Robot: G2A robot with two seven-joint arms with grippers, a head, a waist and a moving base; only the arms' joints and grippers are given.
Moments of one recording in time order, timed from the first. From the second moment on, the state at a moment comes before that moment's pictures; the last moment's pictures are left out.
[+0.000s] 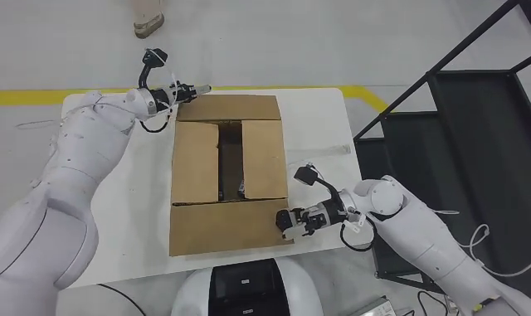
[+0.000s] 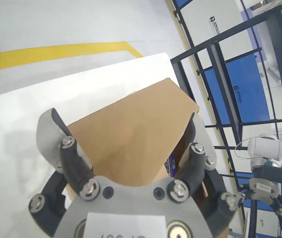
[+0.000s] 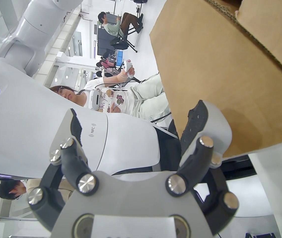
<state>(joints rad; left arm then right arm) 0.28 -1.30 -0.54 -0.35 -0.01 -0.70 -0.52 -1.25 -0.88 1.01 -1.60 0.46 -0.56 1.25</state>
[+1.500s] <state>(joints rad) 0.88 -0.72 -0.92 -1.26 -0.26 -0.98 -0.84 -0.79 -1.06 0.70 -1.41 0.31 -0.01 0.80</state>
